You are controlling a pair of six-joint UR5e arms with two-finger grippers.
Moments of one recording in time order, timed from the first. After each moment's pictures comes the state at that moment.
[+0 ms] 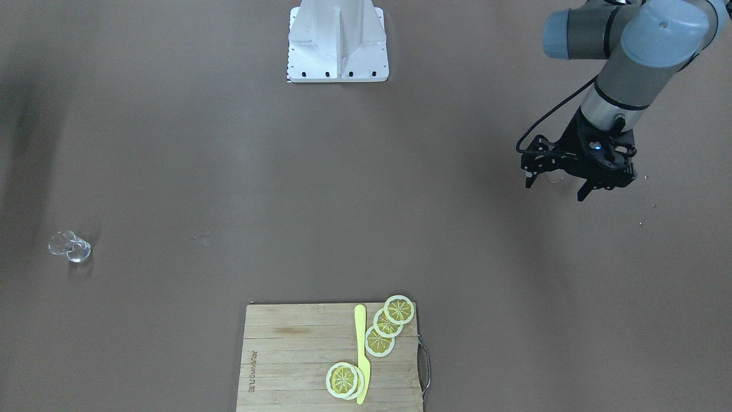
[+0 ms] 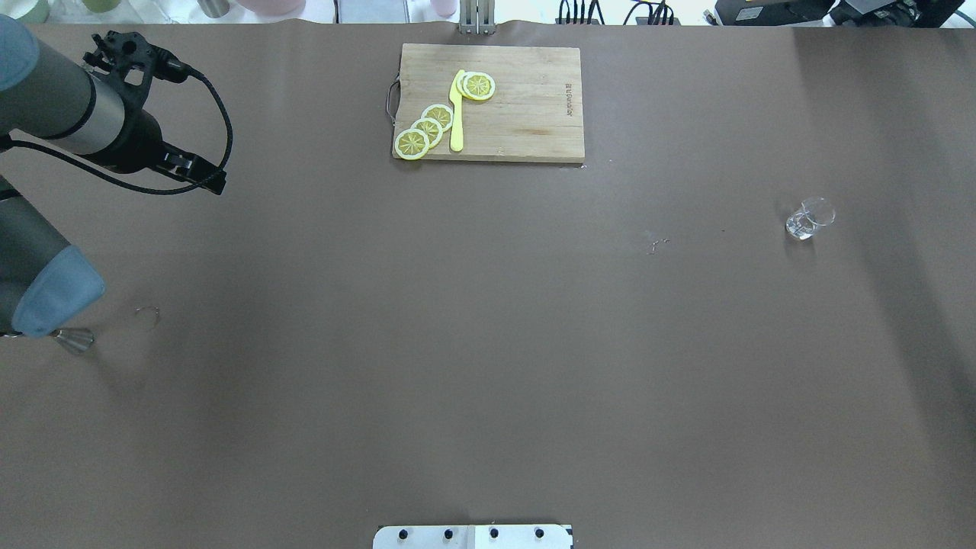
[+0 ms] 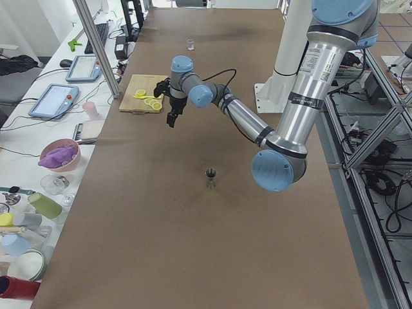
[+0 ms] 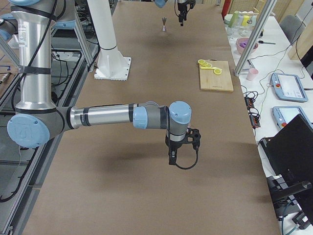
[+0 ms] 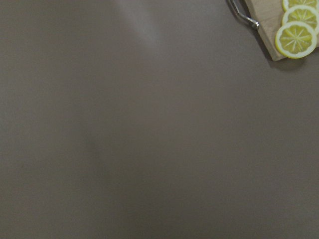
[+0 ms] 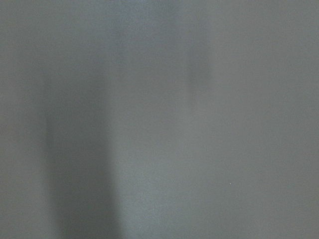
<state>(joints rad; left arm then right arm) -0.99 -1.89 -1.88 -1.65 -2.08 -0.55 1.53 -1.63 1.77 -1.68 2.27 0.06</state>
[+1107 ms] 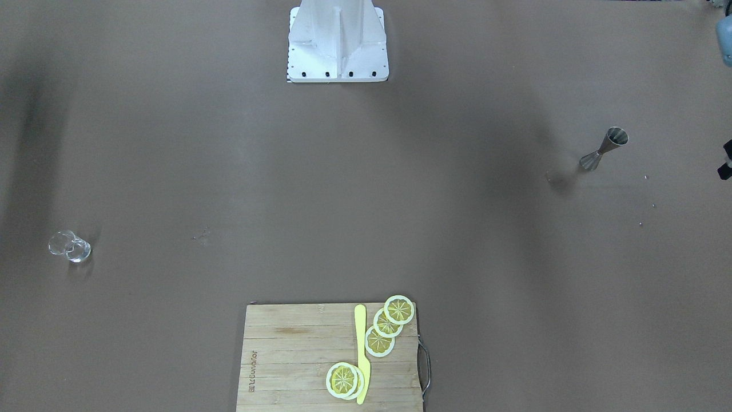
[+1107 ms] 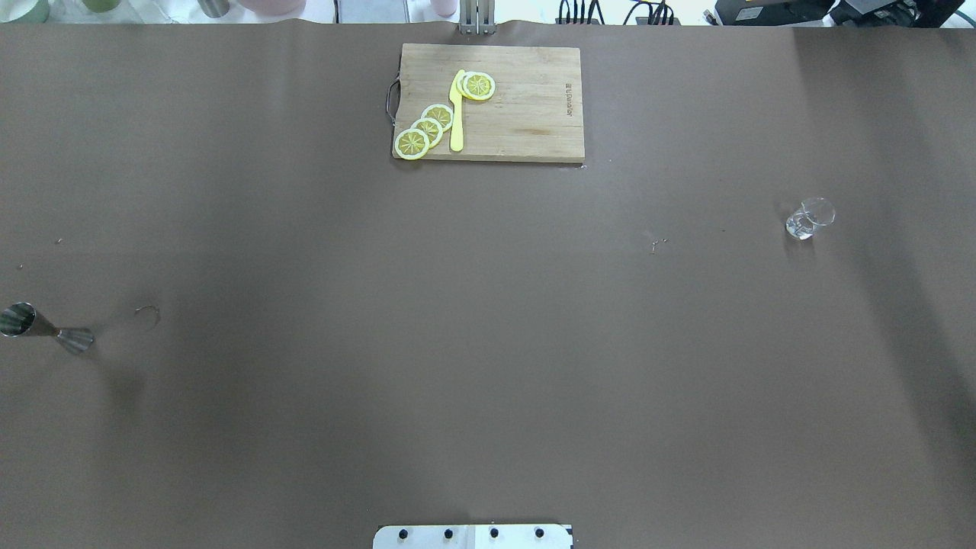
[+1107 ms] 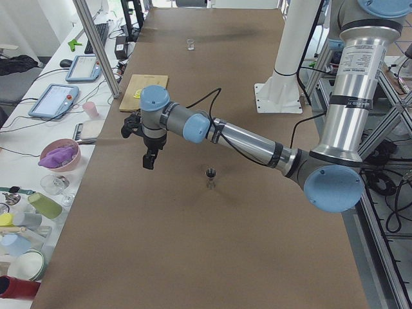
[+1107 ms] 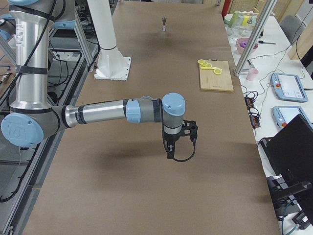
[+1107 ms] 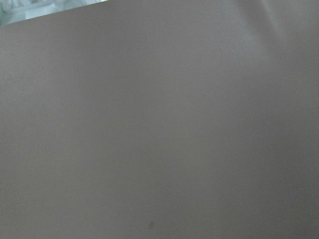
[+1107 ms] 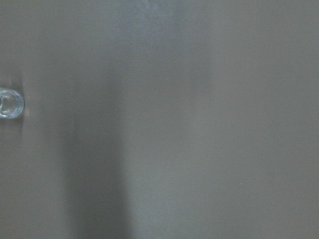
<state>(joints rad) -1.46 -1.70 -1.78 -1.59 -2.35 -0.12 1.54 -1.67 1.85 -1.68 2.30 0.05</state>
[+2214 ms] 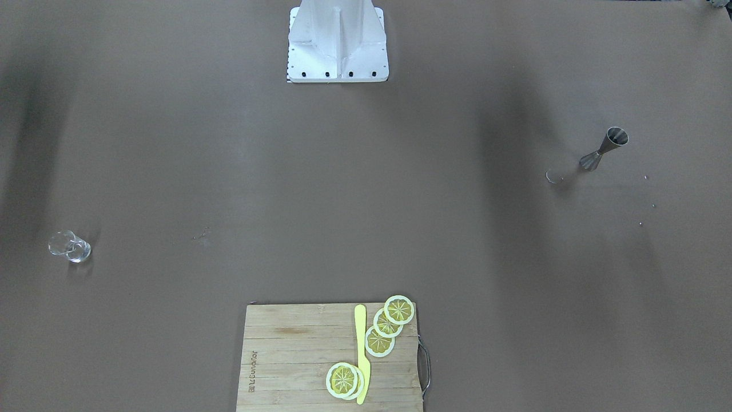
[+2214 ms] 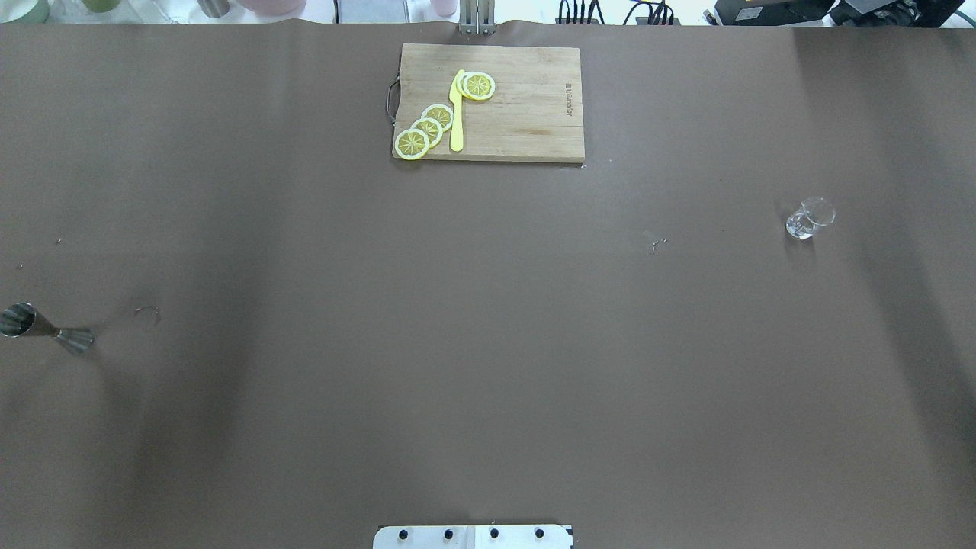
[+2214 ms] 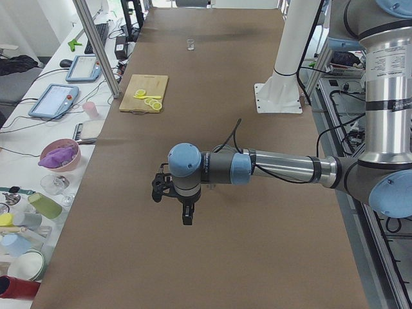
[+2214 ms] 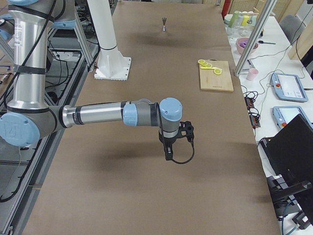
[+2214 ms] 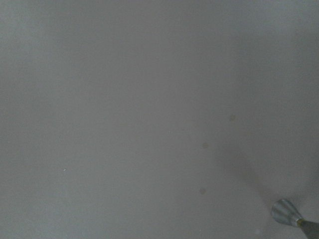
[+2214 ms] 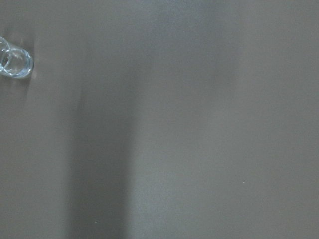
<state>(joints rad) -1.61 -1.47 -1.78 -1.48 -2.39 0.03 1.55 -1.69 1.81 -1.68 2.32 -0.14</state>
